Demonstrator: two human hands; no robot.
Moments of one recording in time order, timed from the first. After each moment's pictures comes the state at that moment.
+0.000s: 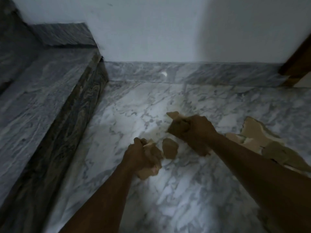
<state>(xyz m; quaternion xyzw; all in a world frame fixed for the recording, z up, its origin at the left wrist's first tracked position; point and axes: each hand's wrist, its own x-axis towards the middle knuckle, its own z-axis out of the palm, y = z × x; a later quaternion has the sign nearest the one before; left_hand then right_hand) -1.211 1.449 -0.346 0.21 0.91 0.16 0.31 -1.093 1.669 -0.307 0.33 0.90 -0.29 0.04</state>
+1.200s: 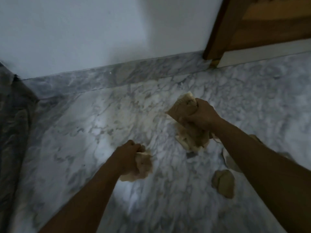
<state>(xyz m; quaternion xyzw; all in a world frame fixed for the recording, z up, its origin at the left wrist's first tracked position) -1.170 1.546 -0.333 0.56 0.76 -0.05 0.32 -0.960 1.760 -0.278 0.52 0.75 -0.41 -0.10</state>
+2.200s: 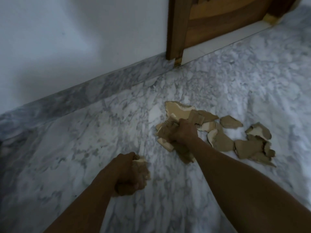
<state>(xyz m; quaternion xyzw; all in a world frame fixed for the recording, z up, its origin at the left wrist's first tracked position) -1.174 1.572 -0.337 0.57 0.71 -0.11 0.39 -0.950 1.712 -0.354 0.68 0.66 -0.32 -0.04</state>
